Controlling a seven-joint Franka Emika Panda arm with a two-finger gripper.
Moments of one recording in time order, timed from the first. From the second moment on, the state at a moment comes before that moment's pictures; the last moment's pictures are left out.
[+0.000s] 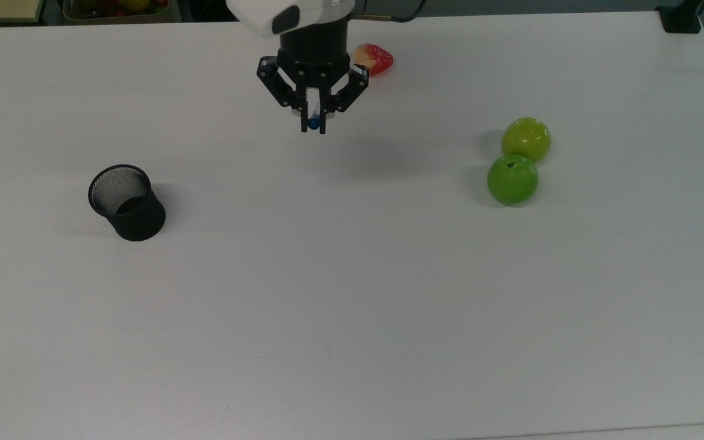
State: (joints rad) arm 0.19 0.18 -0.02 -1.63 -0.08 1.99 0.20
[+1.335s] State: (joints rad) arm 0.20 0.40 0.00 -1.66 -0.08 1.99 0.20
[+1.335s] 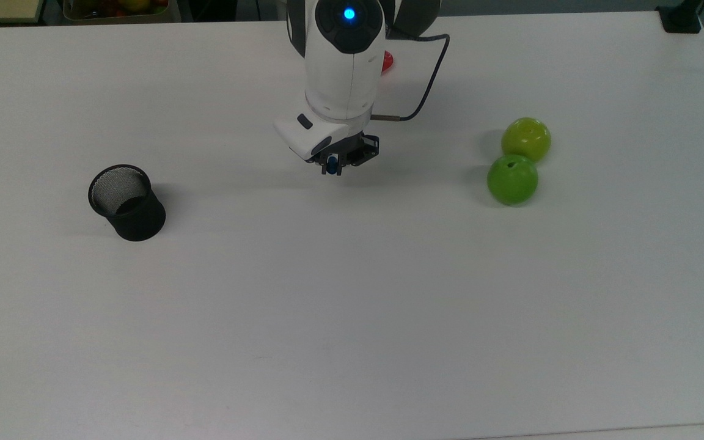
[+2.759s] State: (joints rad) arm 0.19 0.41 0.00 -1.65 -0.10 2.01 0.20
